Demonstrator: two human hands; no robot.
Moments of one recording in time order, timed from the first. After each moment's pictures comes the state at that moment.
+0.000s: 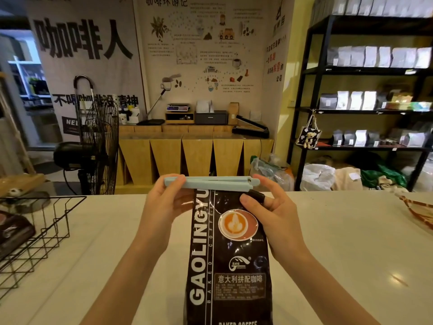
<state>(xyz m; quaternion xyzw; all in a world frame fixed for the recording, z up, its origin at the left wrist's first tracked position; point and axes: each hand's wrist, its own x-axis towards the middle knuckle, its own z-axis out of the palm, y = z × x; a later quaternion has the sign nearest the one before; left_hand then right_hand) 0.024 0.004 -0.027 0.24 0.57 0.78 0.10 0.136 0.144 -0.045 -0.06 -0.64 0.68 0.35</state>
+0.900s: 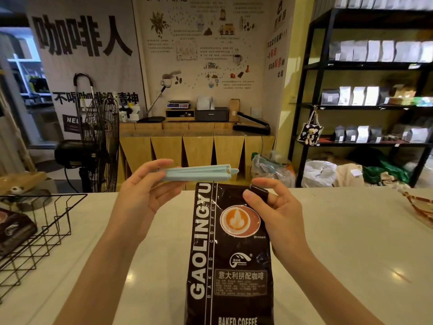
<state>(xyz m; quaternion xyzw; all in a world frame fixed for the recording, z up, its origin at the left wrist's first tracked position) 0.011 -0.023 -0.009 0.25 0.54 0.80 0.11 0.138 0.141 -0.045 -0.07 -0.64 0.66 0.39</state>
